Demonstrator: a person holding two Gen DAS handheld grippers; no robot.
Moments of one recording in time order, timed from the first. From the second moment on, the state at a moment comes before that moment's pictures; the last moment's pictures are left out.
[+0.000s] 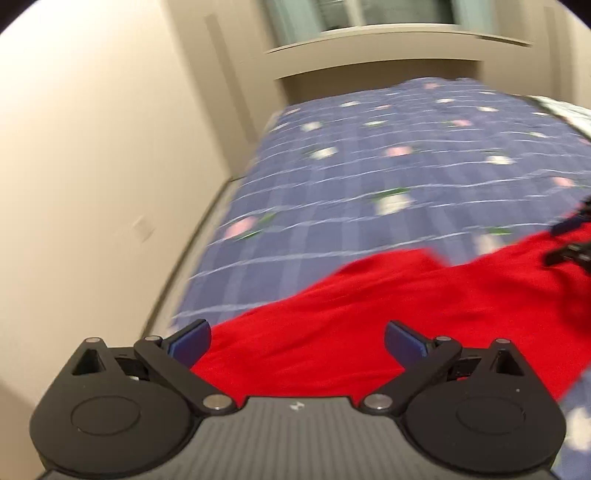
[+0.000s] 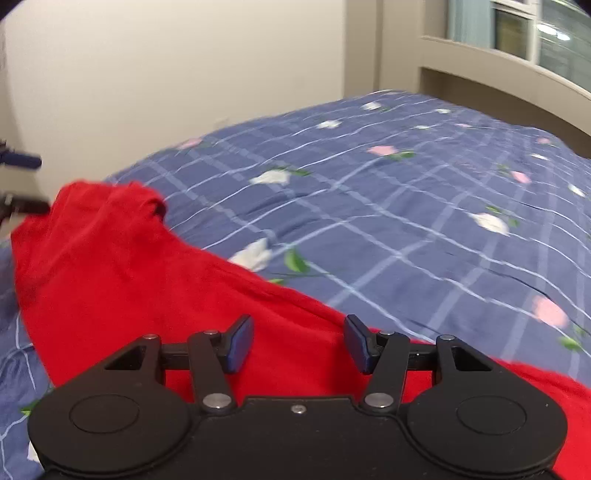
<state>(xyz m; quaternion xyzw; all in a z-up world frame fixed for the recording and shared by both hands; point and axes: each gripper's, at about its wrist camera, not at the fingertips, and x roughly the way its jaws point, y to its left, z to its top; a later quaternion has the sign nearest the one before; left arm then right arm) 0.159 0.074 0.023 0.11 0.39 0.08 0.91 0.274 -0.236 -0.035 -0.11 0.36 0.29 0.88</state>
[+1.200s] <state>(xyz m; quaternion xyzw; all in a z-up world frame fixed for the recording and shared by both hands) 0.128 0.233 -0.037 -0.22 0.45 0.05 0.86 0.319 -0.094 -0.004 -0.01 0.39 0.39 0.83</state>
